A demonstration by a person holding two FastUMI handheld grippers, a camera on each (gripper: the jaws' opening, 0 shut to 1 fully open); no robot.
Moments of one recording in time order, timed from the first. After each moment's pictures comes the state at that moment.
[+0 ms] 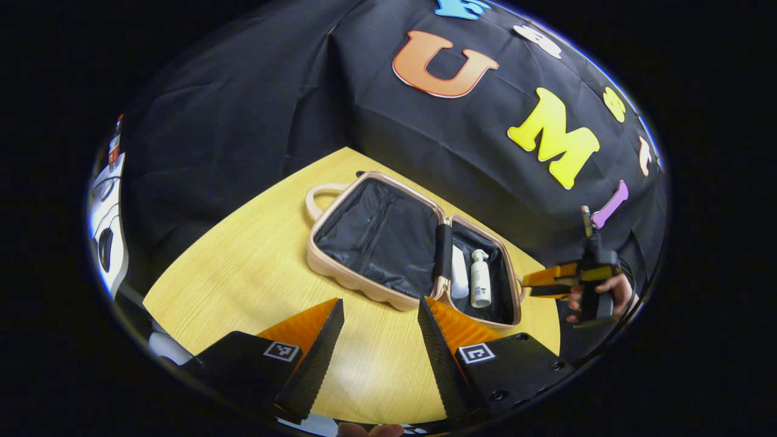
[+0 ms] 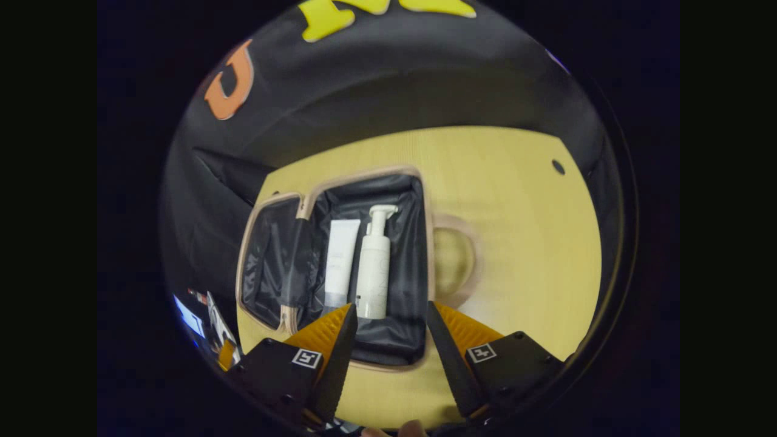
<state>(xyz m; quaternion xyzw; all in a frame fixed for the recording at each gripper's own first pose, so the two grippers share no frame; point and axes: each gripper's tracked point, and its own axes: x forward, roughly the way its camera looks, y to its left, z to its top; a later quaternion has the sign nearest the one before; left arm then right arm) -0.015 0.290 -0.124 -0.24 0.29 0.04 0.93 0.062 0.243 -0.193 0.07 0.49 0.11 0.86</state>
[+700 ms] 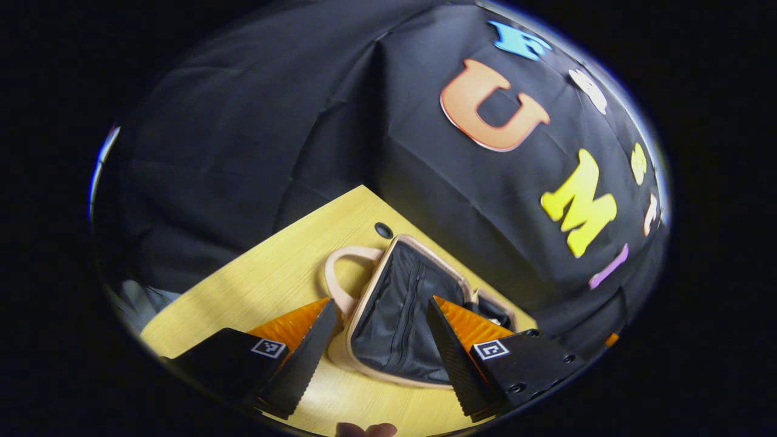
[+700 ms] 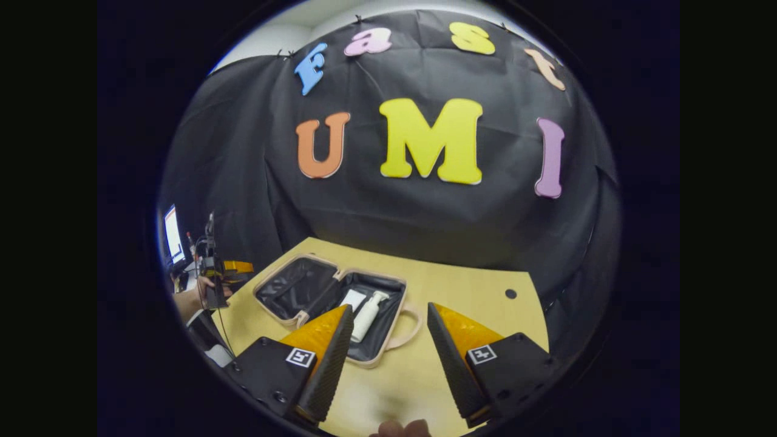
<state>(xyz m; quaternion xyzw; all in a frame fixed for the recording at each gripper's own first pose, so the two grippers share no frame) 0.109 0.413 -0.138 -0.38 0.19 0.04 0.91 -0.023 0.181 -0.027 -0.03 0.18 0.17 0.97</state>
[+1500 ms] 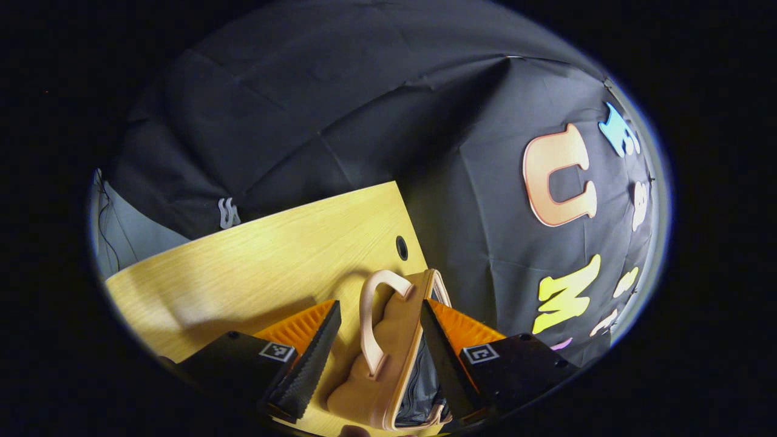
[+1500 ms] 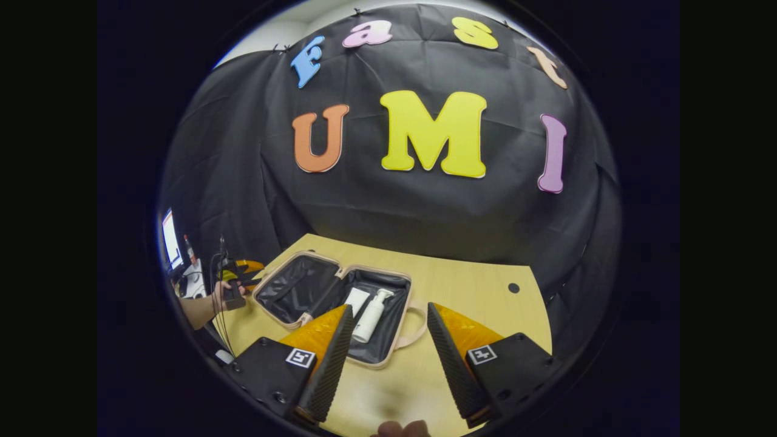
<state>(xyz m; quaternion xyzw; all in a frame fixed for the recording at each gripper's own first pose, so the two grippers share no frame) 0.172 0.457 -0.201 -0.56 0.17 0.03 0.81 -0.023 0.204 -0.042 -0.04 0.21 0.16 0.96</state>
